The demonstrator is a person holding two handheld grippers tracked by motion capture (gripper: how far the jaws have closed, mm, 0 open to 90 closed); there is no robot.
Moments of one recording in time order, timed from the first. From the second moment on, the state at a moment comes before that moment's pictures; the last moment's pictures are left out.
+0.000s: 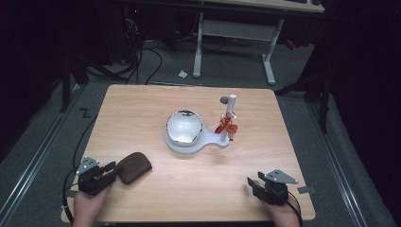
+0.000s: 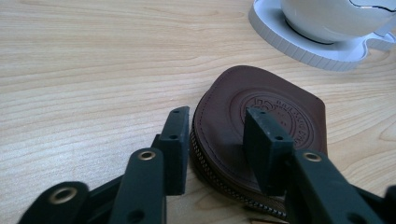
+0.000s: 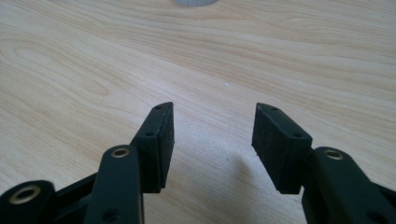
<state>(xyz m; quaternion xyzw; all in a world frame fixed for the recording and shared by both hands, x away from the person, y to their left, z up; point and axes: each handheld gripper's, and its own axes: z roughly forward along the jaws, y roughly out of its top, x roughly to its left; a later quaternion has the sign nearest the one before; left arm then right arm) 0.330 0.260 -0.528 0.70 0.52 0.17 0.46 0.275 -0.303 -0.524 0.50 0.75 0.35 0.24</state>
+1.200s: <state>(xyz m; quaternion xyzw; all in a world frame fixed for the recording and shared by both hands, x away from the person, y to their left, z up) 0.326 0.263 -0.524 0.69 0.53 0.12 0.48 0.276 -0.305 -0.526 0.50 0.76 0.35 0.23</state>
